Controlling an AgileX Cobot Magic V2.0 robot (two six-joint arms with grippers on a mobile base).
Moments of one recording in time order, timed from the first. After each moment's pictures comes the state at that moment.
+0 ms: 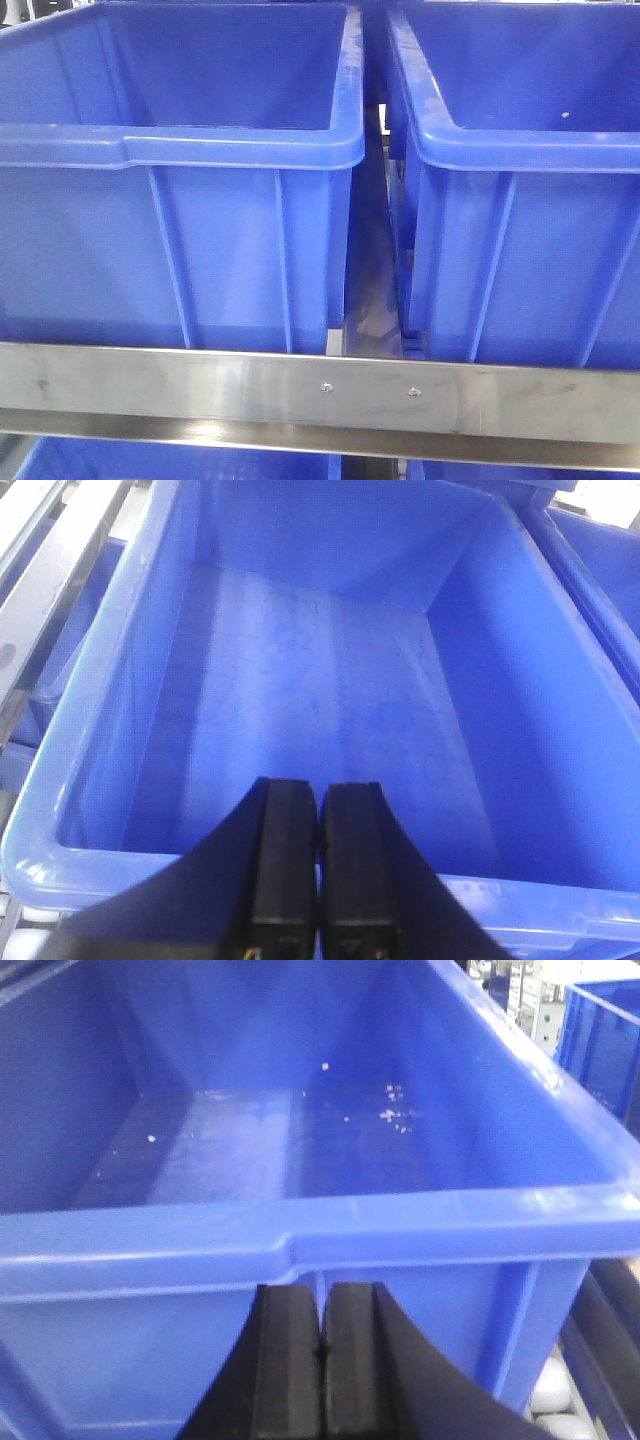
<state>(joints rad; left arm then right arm) -0.24 0.55 -0.51 -0.11 0.32 -0.20 -0.06 -0.01 0.03 0.04 0.11 0.11</state>
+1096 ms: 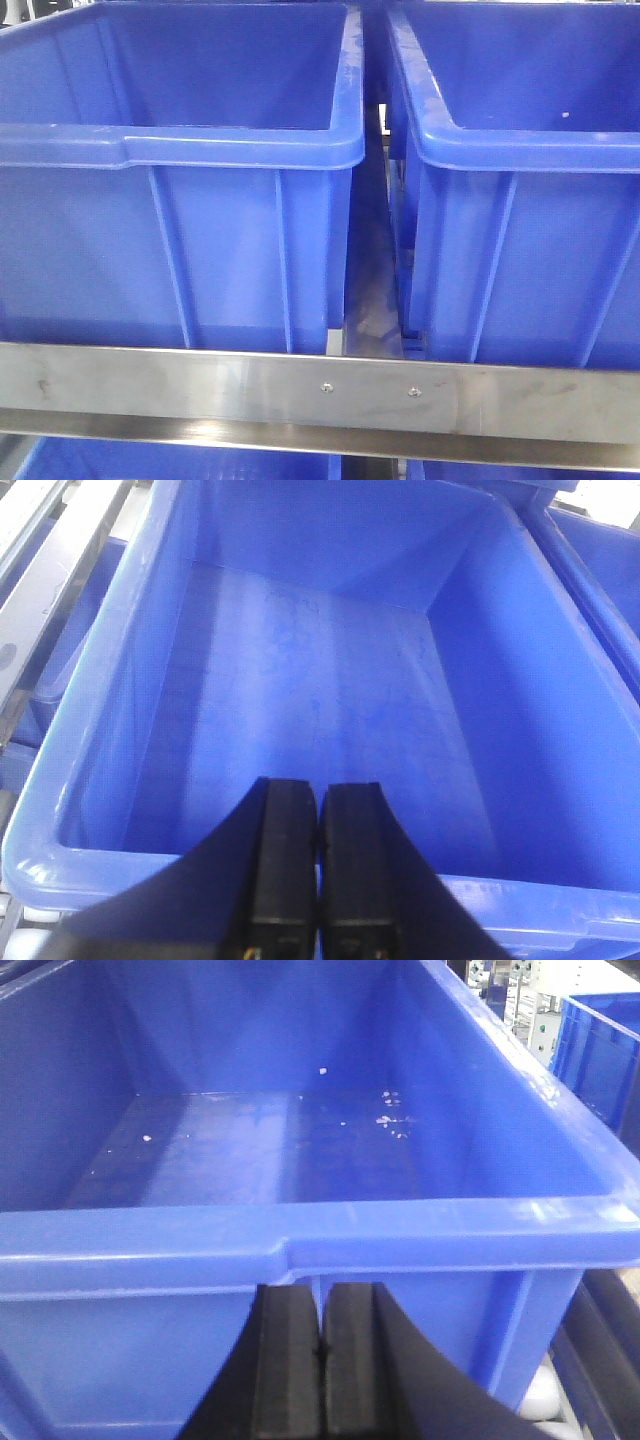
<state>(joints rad) -0.24 0.55 -0.51 -0.11 0.32 -0.20 -0.06 -0.01 0.03 0.02 0.11 0.11</state>
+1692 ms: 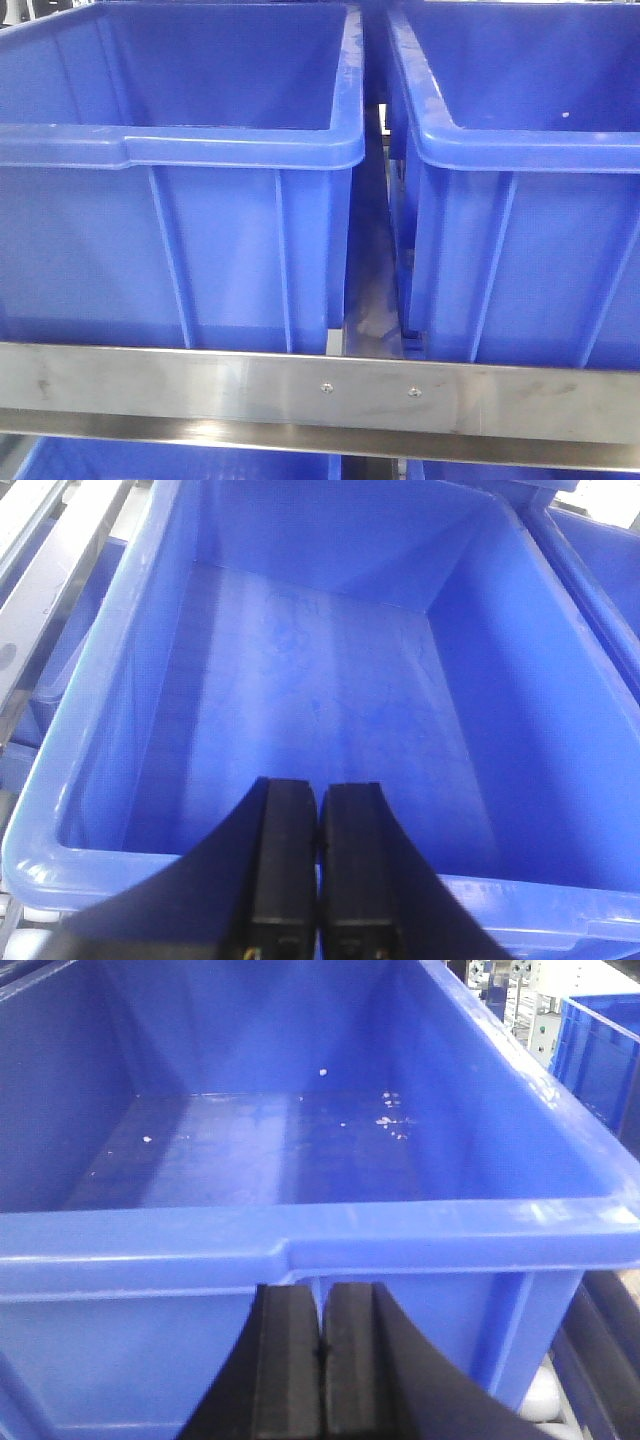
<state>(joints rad) -0.24 0.55 -0.51 -0.10 0.32 -0.20 -0.06 -0.01 0.03 0.02 0.11 0.11</state>
